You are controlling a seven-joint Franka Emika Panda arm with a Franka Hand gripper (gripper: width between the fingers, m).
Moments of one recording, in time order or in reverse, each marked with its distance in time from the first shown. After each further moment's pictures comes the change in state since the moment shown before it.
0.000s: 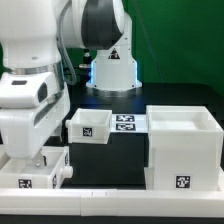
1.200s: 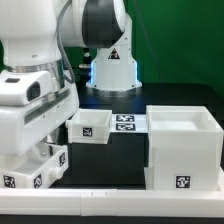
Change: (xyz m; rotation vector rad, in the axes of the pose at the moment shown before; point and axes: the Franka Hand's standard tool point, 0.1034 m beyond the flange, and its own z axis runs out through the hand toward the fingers) arm 0.001 0.002 -0.008 -0.020 0.023 0.263
